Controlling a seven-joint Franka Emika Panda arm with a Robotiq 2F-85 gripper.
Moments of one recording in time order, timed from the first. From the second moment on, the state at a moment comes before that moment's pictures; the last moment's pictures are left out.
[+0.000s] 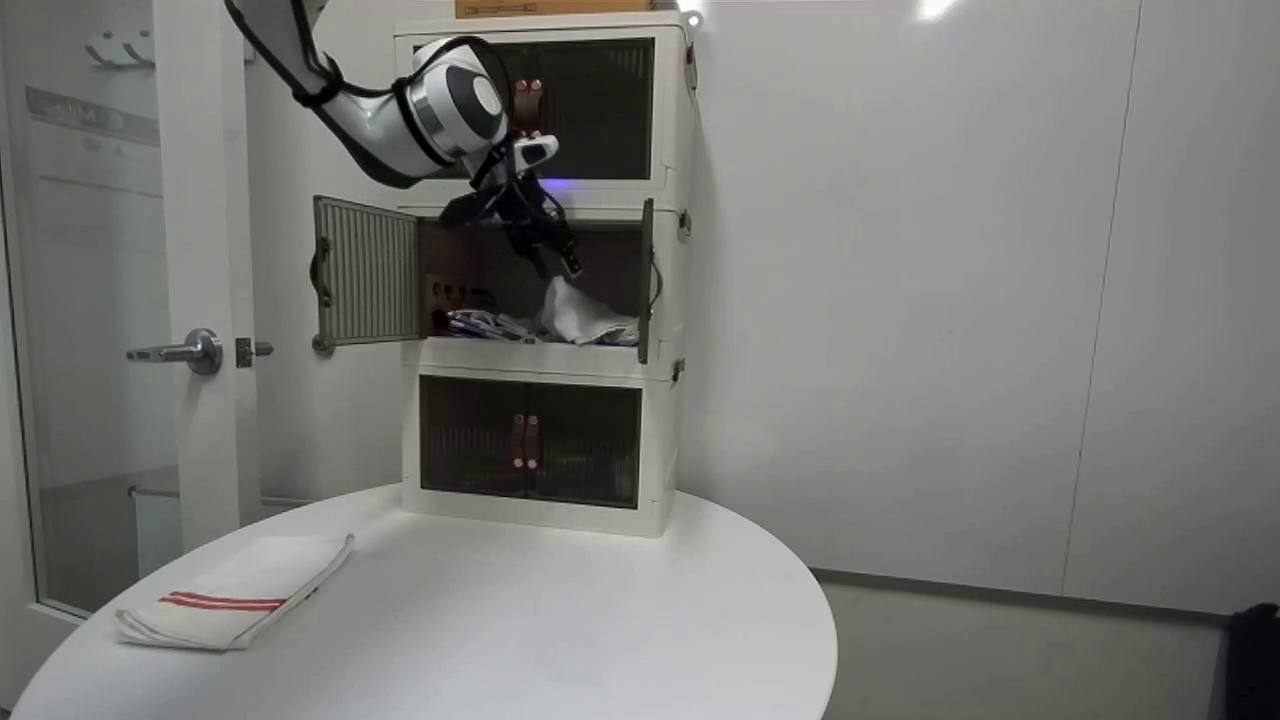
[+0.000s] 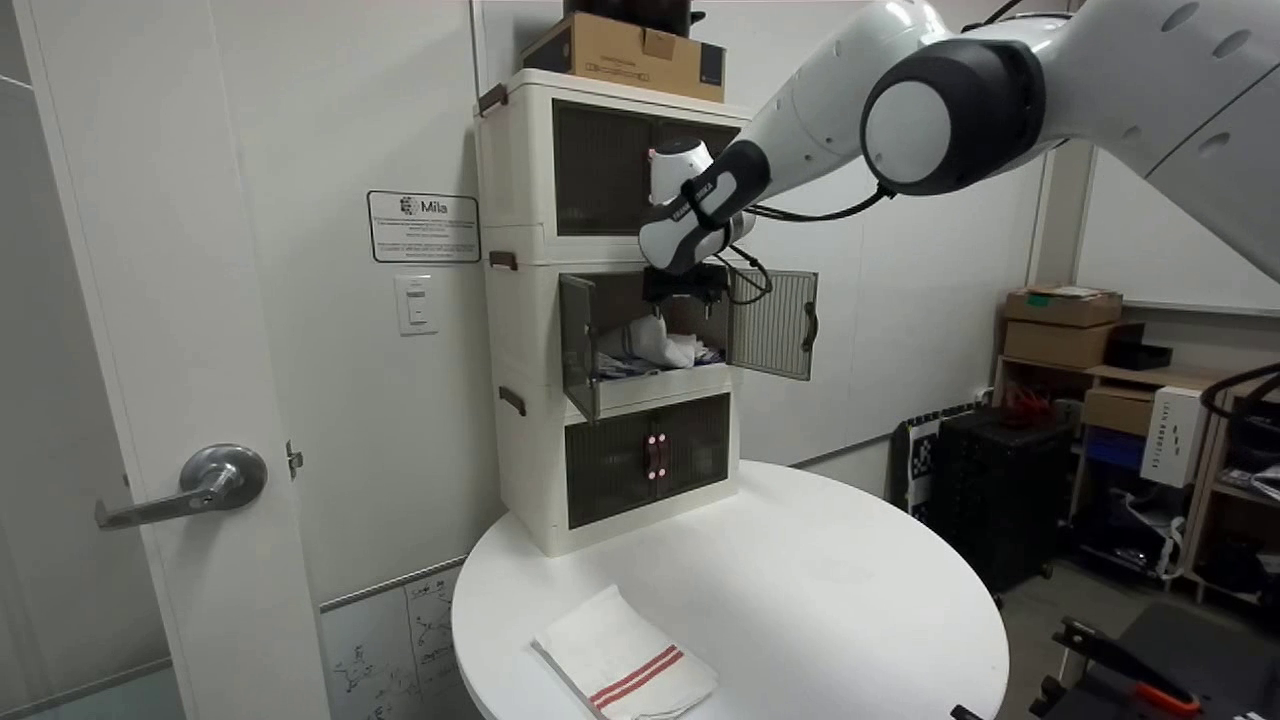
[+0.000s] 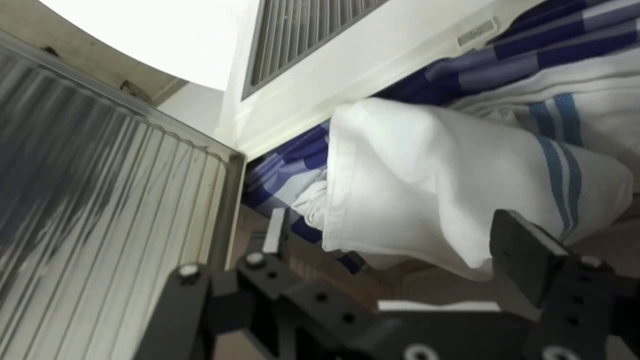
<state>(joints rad) 0.23 0.80 -0.42 -1.17 -0.13 2.43 0.74</state>
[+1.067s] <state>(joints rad) 0.12 0.57 -0.25 -1.21 -0.23 2.08 0.47</state>
